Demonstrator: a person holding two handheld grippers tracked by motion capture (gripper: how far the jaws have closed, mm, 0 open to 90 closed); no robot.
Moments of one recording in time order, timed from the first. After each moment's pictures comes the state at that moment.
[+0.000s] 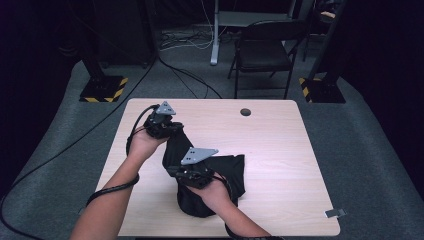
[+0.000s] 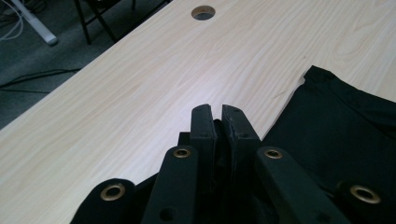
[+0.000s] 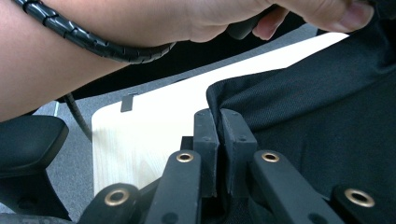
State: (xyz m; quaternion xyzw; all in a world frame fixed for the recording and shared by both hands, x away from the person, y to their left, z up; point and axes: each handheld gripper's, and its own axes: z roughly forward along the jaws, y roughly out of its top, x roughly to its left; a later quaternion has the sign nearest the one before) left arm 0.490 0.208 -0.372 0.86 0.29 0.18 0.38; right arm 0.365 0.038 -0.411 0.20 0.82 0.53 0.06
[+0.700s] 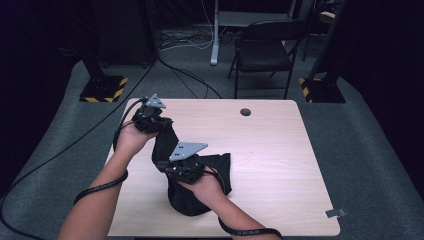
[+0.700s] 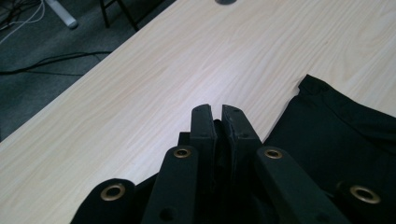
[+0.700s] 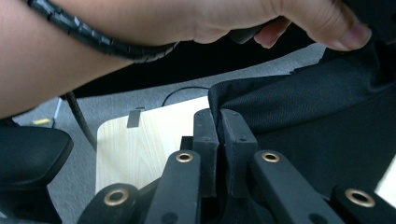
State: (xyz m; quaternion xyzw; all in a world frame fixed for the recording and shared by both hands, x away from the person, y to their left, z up) left arm 0.486 0.227 -0.349 0.87 0.31 0.20 0.32; right arm 0.367 0.060 -0.388 0.15 0.83 0.54 0.08
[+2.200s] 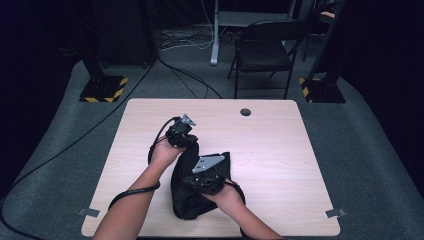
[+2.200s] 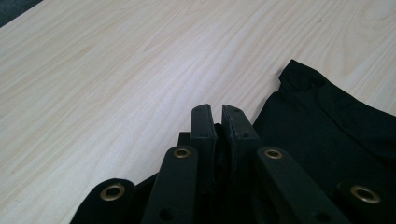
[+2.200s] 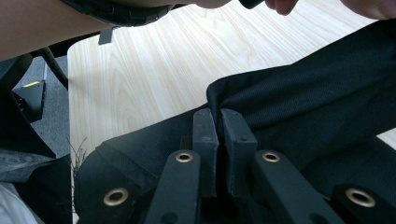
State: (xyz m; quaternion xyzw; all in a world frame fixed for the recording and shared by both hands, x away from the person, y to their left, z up) left arm 0.506 0.159 -0.432 0.88 0.32 0.14 0.32; right arm 0.372 0.009 -0.456 0.21 0.87 0.45 0.05
